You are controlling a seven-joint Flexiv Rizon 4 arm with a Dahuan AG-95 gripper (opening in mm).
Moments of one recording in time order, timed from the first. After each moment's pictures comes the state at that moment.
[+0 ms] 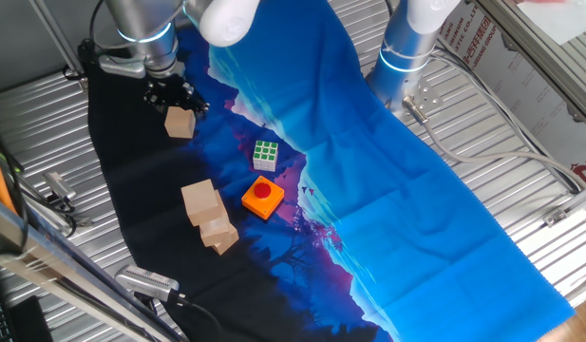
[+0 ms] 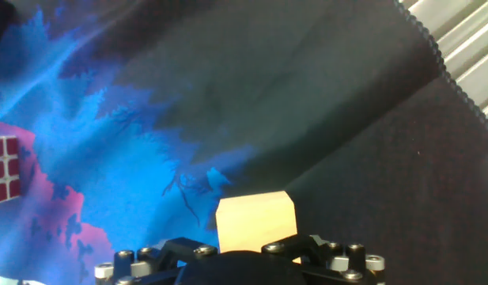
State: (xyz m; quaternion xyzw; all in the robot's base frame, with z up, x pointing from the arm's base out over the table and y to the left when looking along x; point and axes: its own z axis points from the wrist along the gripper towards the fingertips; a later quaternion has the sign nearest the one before) arm 0.564 -0.144 0.076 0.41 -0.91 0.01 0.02
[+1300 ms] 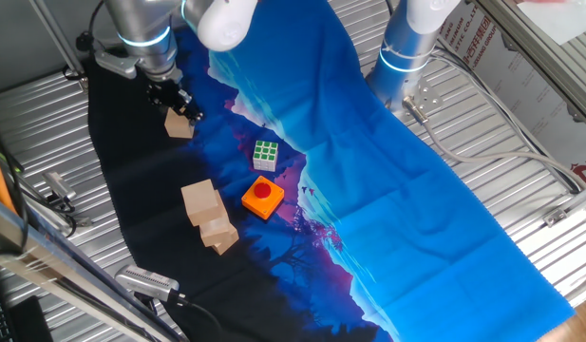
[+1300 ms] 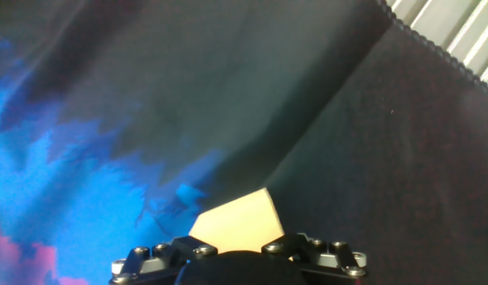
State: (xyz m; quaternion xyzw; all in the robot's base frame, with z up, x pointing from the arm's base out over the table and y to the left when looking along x) arm 0.573 -0.154 0.045 0.32 -0.95 0.00 0.00
